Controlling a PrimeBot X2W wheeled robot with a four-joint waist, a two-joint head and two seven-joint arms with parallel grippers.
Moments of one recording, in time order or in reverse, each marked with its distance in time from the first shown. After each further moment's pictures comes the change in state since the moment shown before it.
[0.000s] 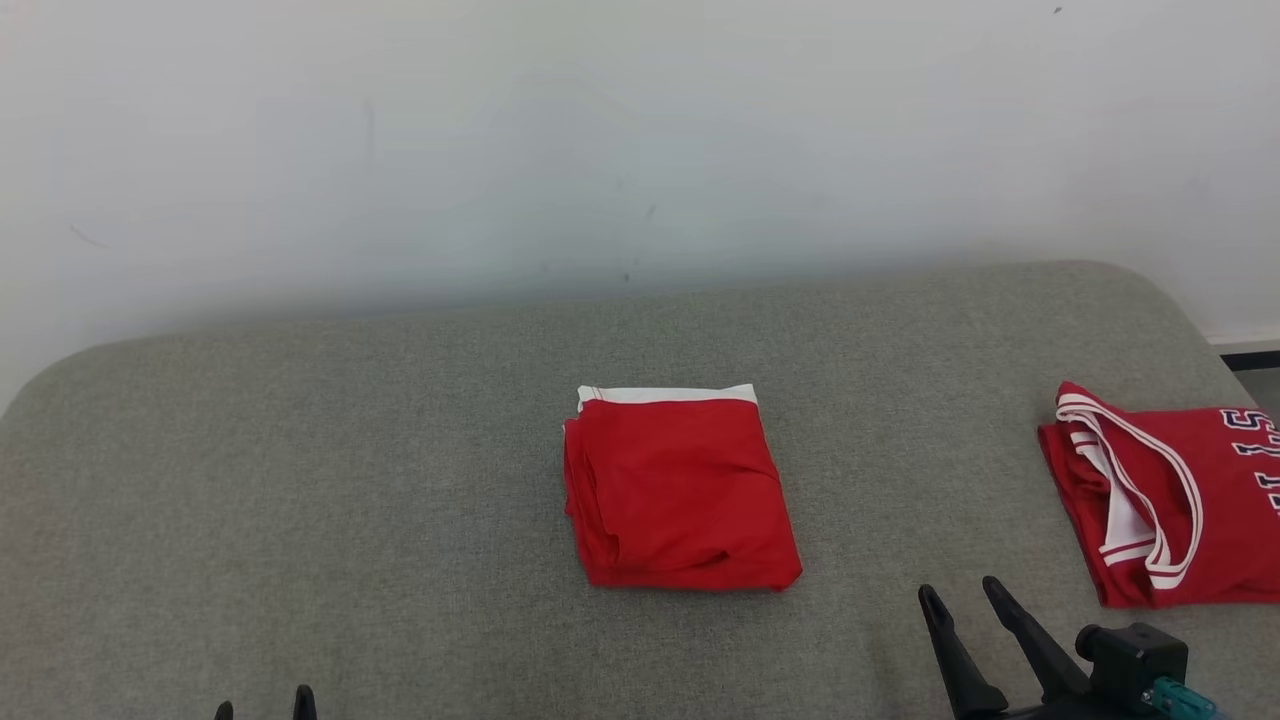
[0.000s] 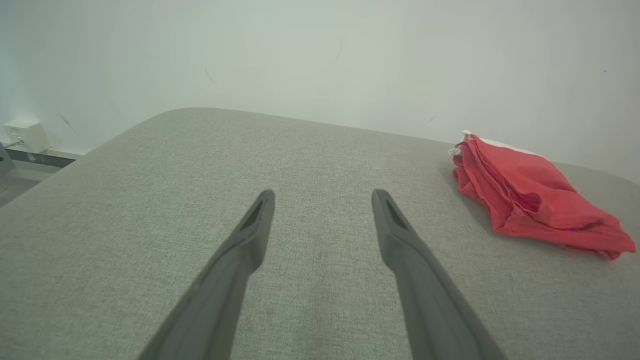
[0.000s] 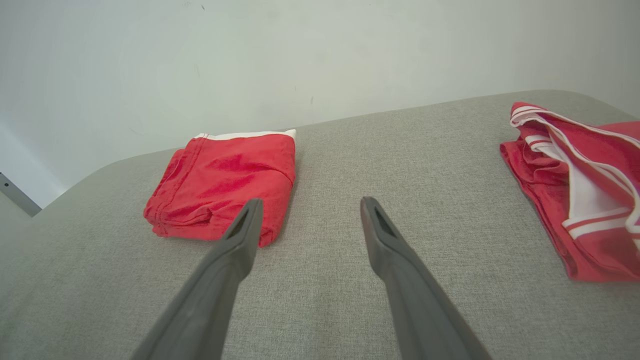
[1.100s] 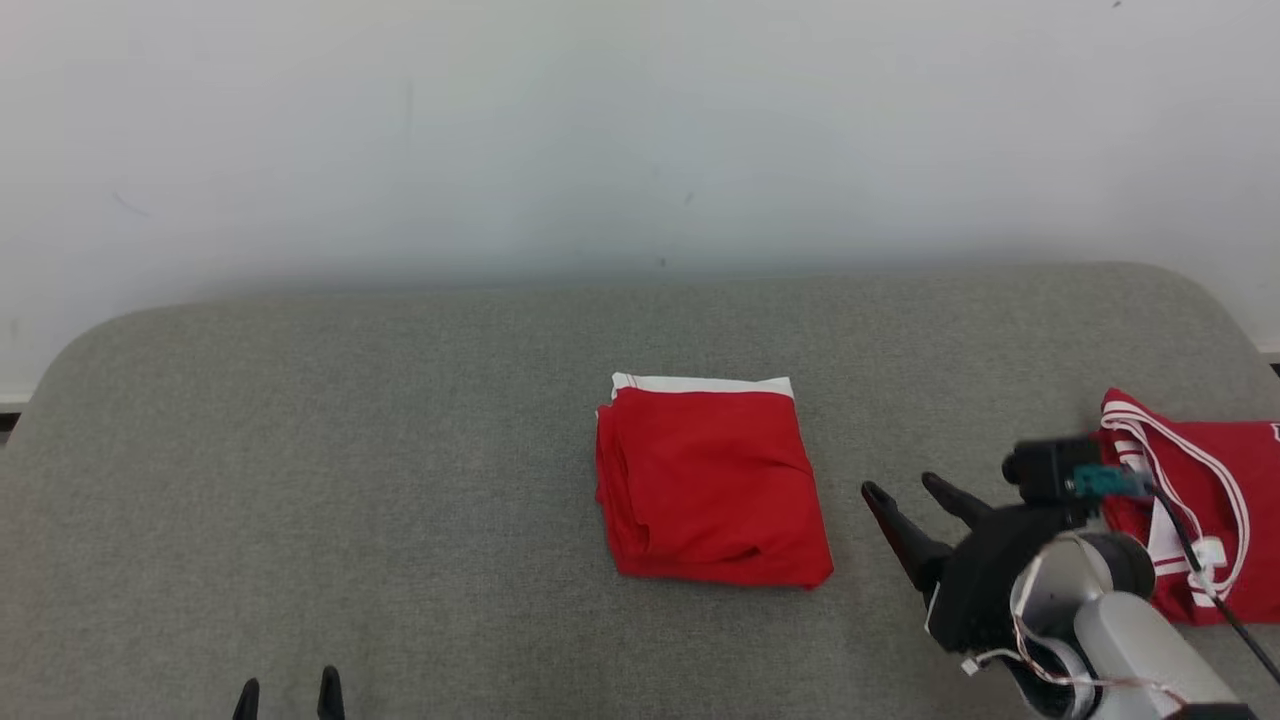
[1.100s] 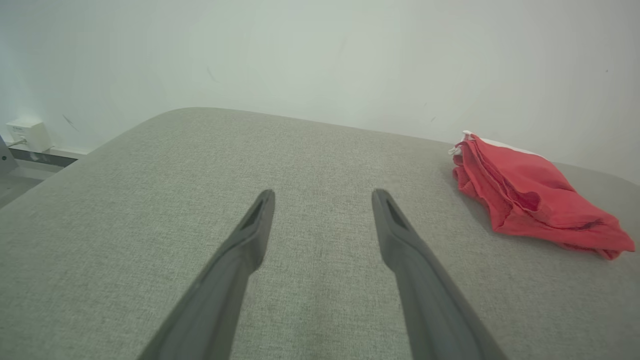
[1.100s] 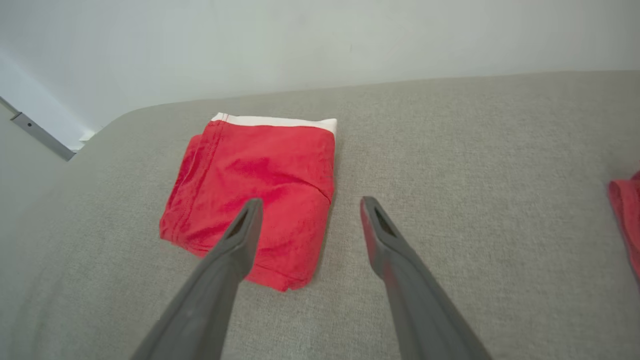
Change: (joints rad) left arm -0.016 0.000 -0.035 -0.007 0.009 -0.005 0.000; right arm -0.304 -0.007 0.049 0.096 0.092 0.000 0.411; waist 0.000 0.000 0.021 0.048
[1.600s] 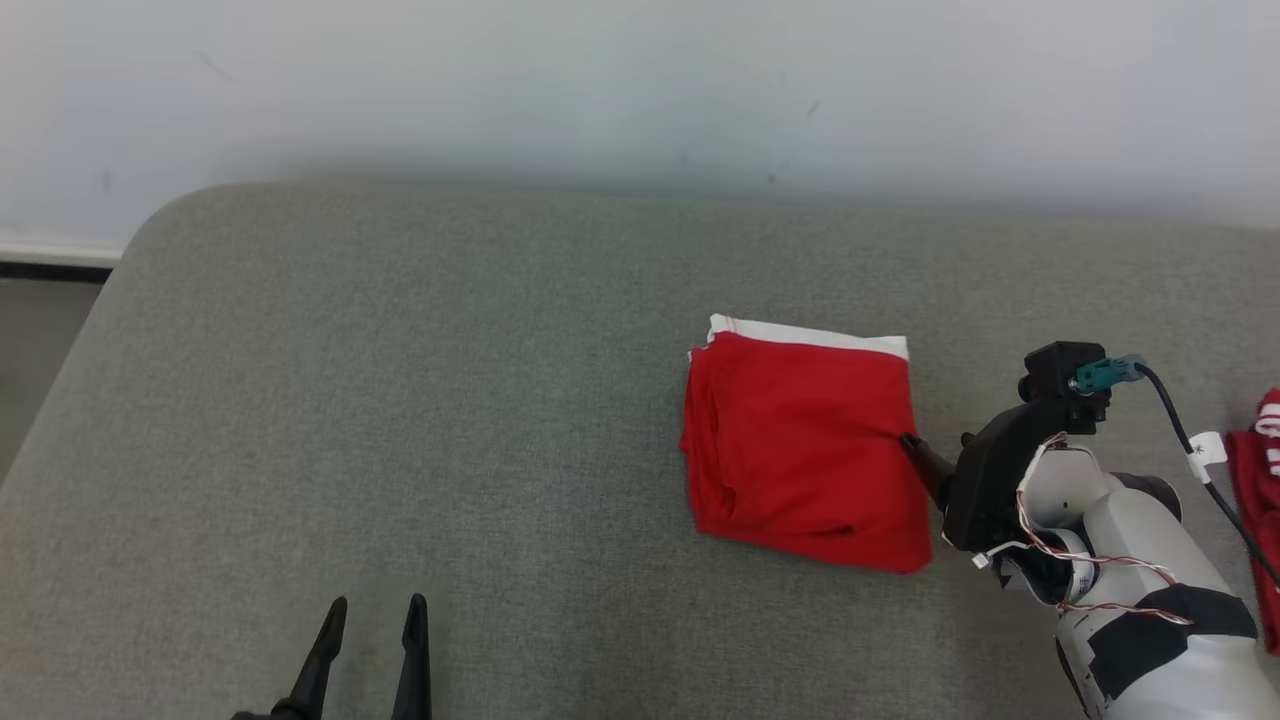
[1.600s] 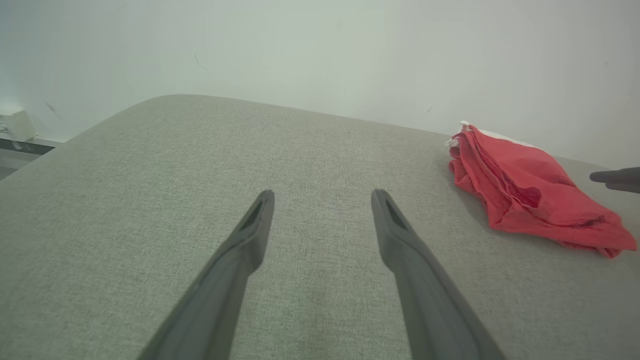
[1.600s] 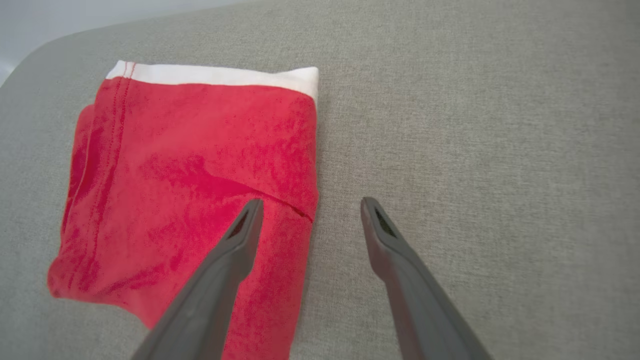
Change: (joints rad) left arm -0.097 0.000 -0.131 -0.001 0.002 -0.002 0.000; right arm -0.268 0.075 -0.146 0.339 -0.123 0.000 0.209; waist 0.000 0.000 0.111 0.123
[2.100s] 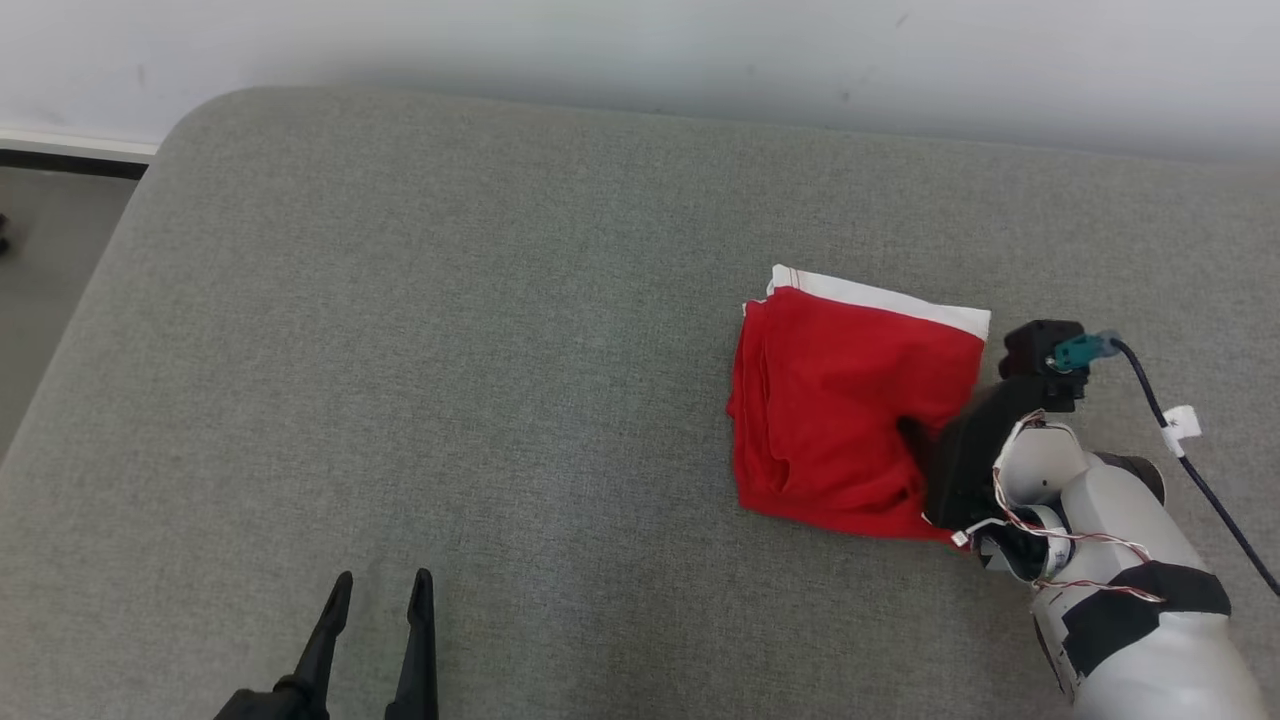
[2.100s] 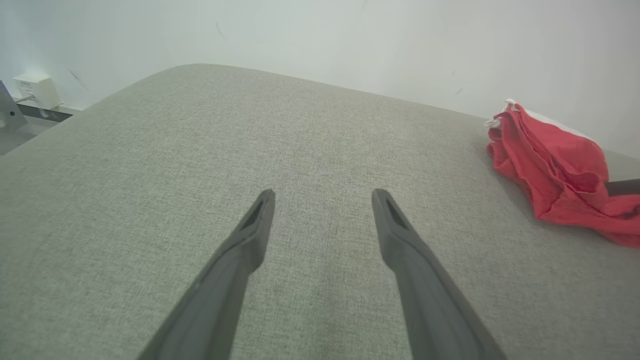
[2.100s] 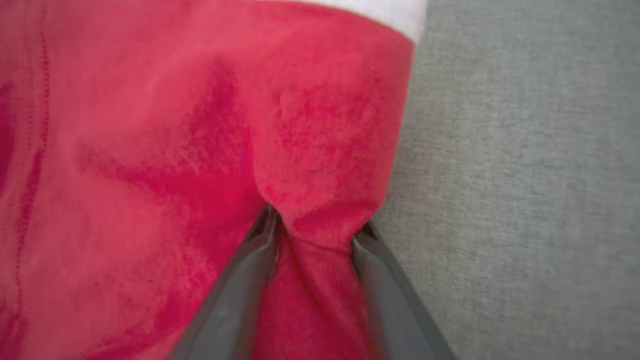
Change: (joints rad) left arm -0.038 0.000 -0.025 -0.006 -0.026 0.000 0.000; right arm -0.051 0.076 -0.086 0.078 -0.102 -0.004 0.026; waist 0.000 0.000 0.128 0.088
